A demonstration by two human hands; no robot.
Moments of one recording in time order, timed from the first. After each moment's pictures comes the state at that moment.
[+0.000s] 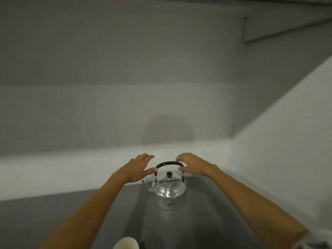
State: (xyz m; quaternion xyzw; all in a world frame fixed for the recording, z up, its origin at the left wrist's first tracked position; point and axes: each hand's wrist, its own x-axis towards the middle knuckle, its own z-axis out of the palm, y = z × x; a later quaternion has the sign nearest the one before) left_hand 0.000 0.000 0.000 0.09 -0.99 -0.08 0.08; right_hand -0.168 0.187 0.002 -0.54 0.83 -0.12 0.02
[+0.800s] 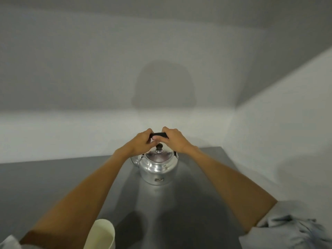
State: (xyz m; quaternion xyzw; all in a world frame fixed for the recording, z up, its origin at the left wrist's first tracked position) left_hand -0.112 -0.010 -0.128 0.11 -0.93 -0.34 0.07; right_hand -0.225 0.122 -0.128 -0.46 0.82 -0.32 0.10
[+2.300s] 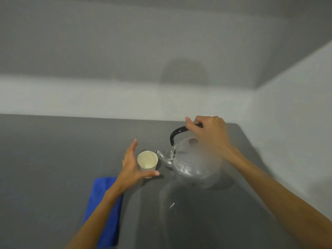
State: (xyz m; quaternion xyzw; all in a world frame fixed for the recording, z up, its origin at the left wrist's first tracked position) left_hand 0.161 0.089 -0.199 0.27 -0.82 -0.46 0.23; right_hand -0.036 0.250 -0.068 -0.47 0.79 -0.33 -0.19
